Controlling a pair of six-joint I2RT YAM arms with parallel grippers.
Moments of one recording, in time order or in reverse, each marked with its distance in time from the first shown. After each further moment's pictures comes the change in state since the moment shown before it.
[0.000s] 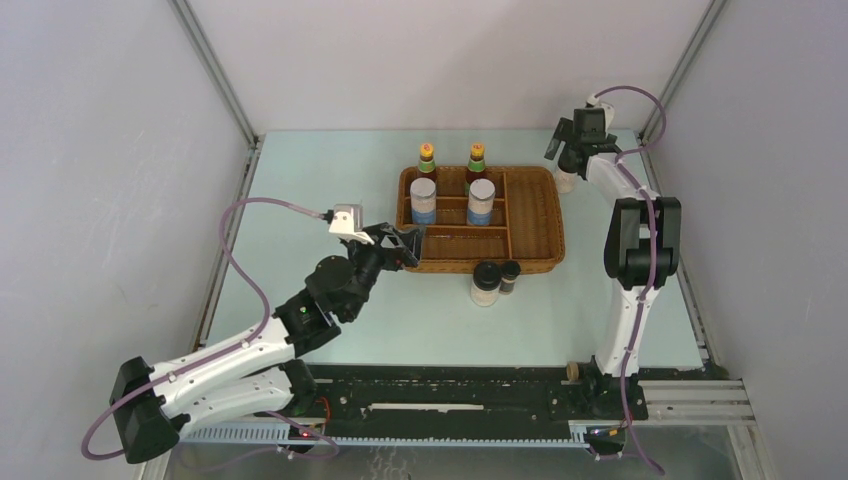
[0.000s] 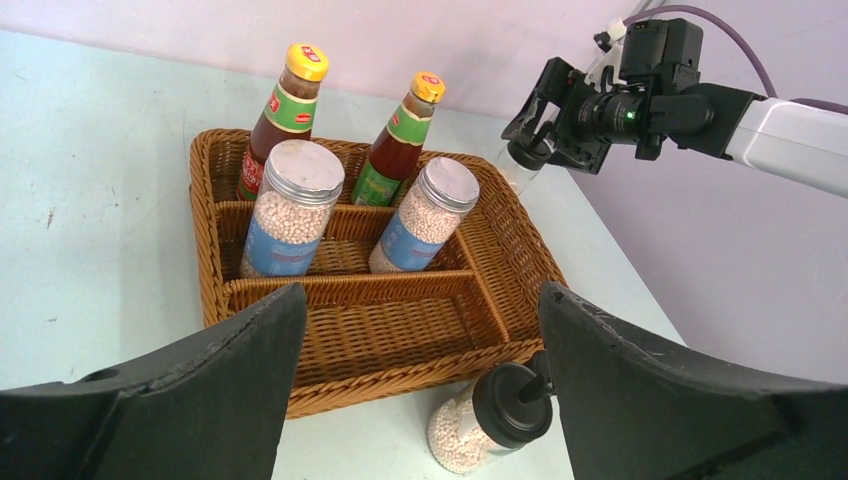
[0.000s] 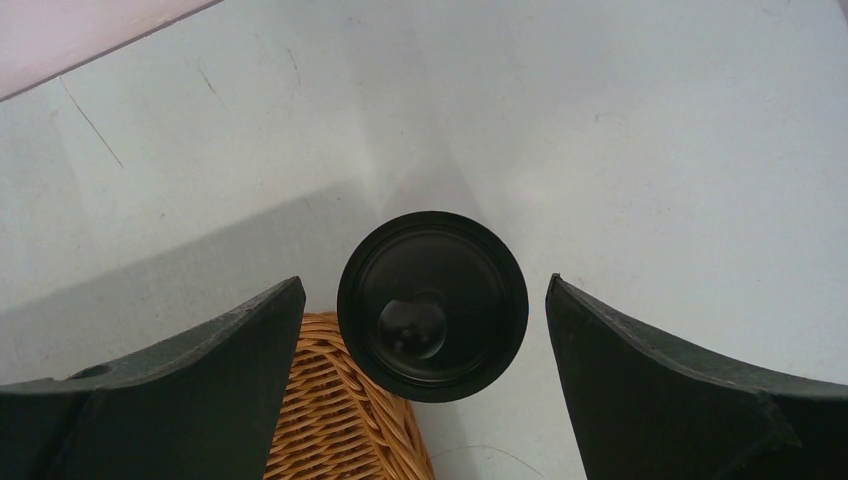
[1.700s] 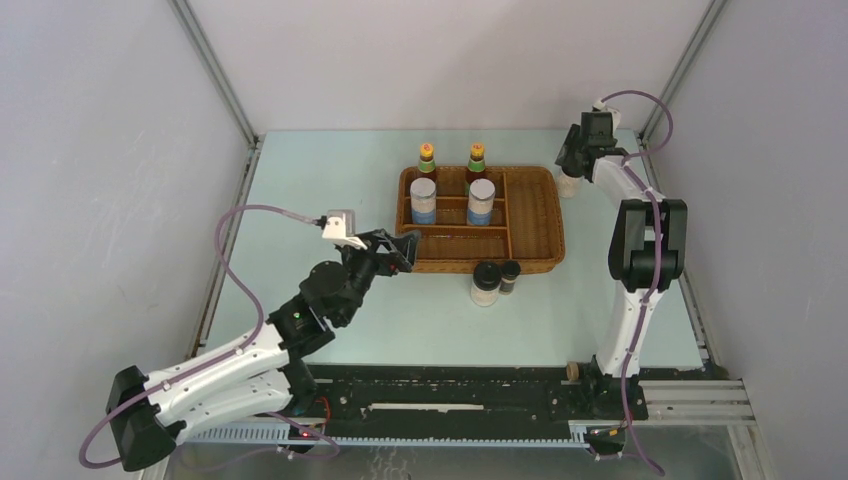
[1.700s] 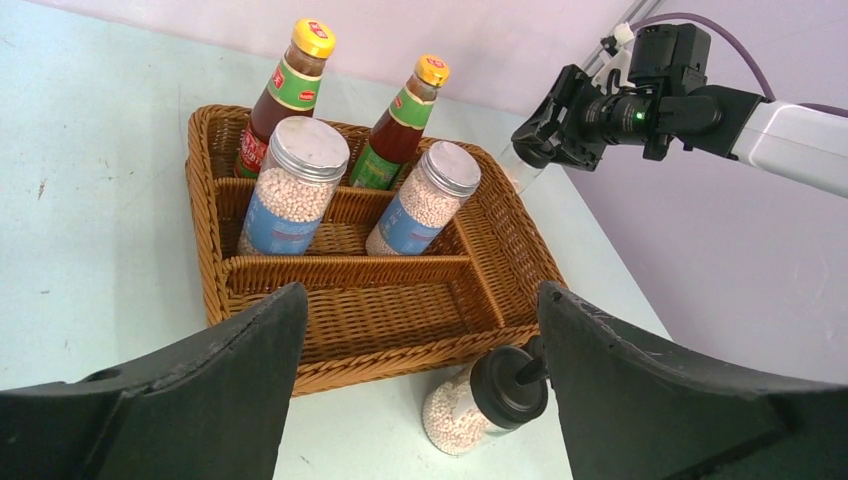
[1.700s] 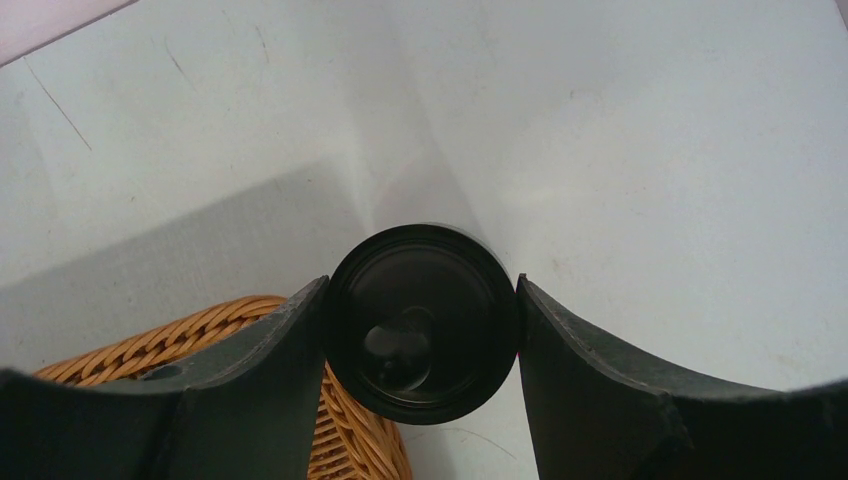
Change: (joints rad) left arm 0.016 -0.056 -0.045 -0.029 0.022 -0.054; right arm -0.030 -0.022 -0.042 -0.002 -0.030 -0.006
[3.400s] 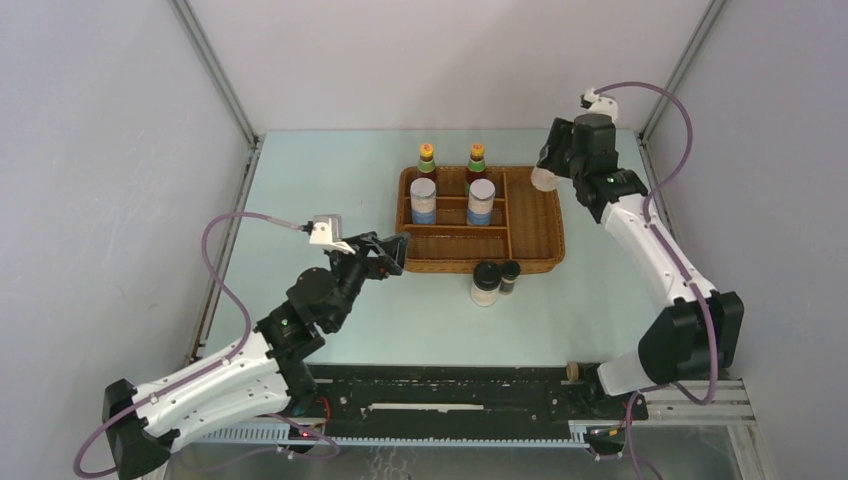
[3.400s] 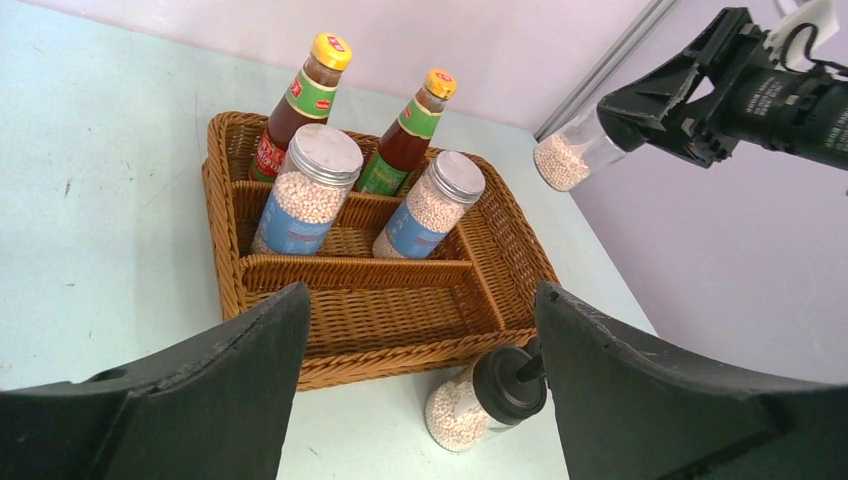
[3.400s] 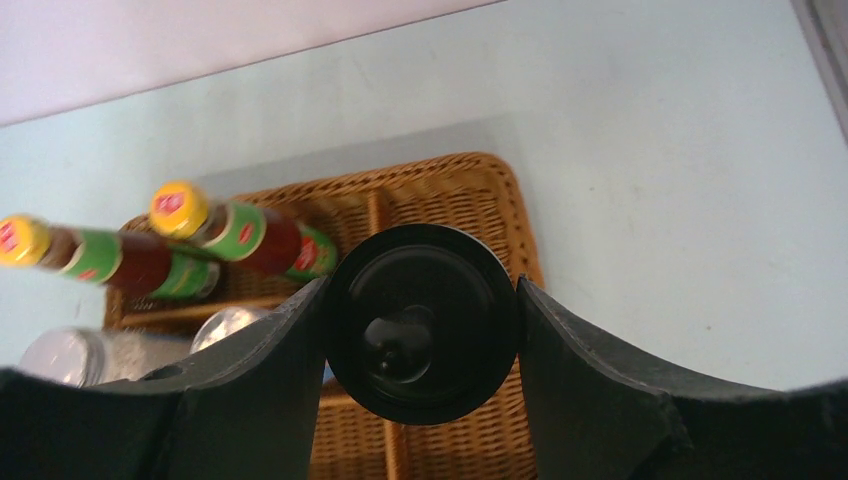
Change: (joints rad) left arm -0.008 -0.105 -0.017 -0.063 -0.027 -0.006; right arm 0.219 -0.598 -0.282 -0.080 0.033 0.011
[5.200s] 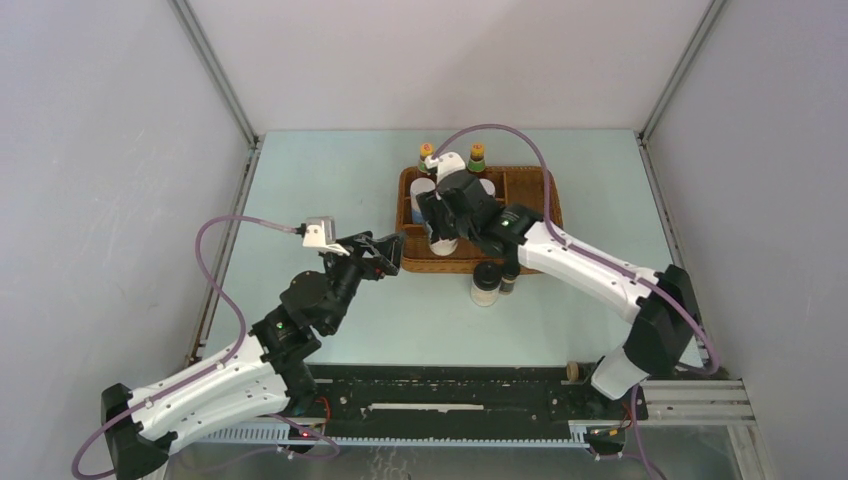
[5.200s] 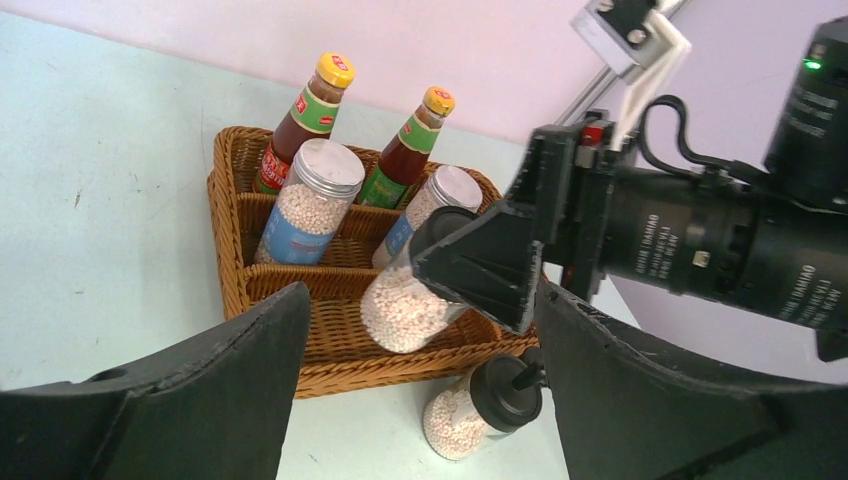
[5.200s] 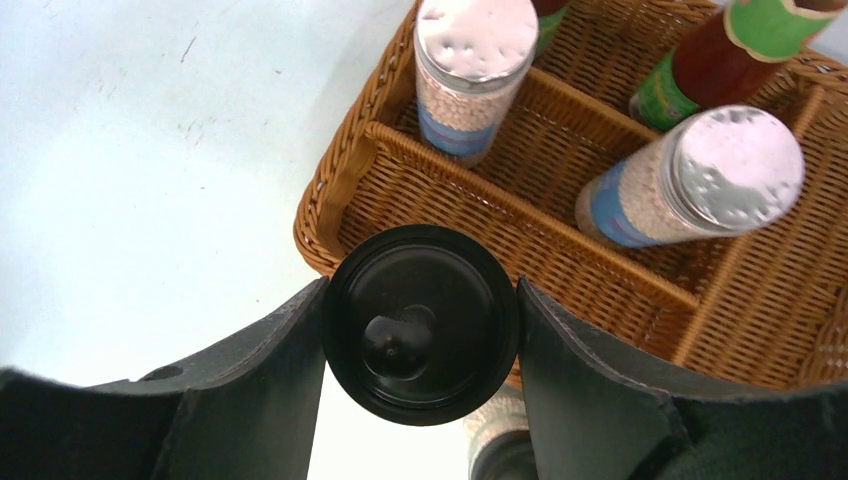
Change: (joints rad) left arm -0.011 -0.038 -0.004 -0.001 -0.026 0.013; right arm 0.665 0.075 0.004 -0.093 0.064 -0.088
